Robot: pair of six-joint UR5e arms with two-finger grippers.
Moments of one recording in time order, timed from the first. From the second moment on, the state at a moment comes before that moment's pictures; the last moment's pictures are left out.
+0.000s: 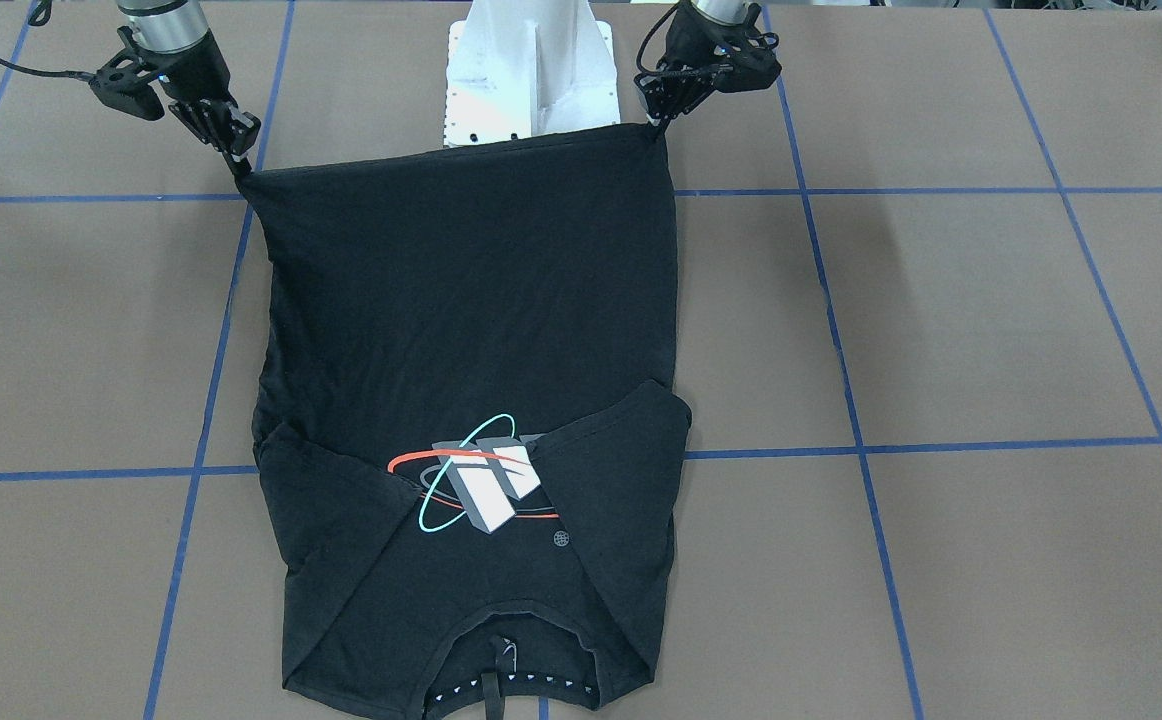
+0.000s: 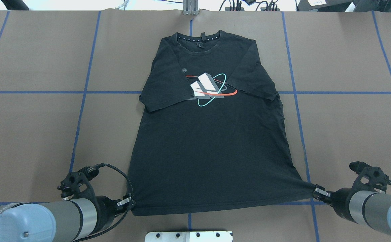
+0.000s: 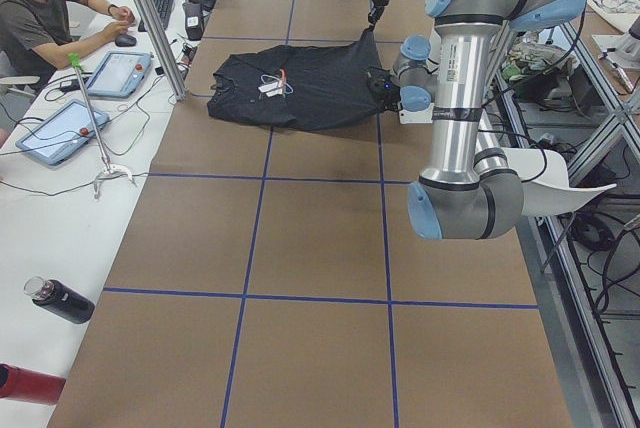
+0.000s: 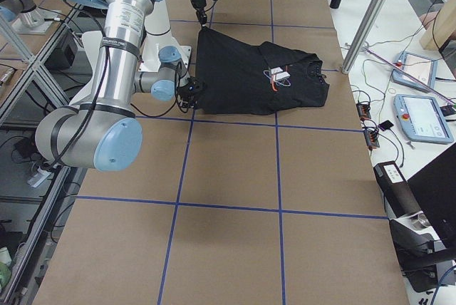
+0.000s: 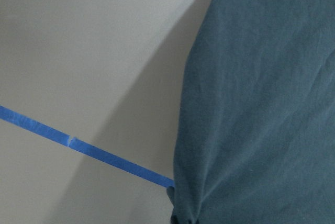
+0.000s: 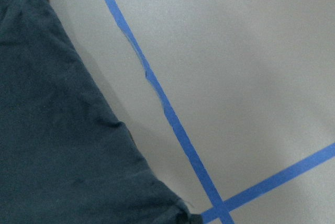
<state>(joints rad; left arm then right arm) -0.10 -1.69 -2.24 -1.89 -1.51 -1.97 0.15 -1.95 2.27 -1.07 1.48 1.99</state>
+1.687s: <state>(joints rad) -0.63 -1.98 -1.82 -2.05 -1.66 -1.66 0.87 -1.18 1.86 -1.59 1.91 1.41</state>
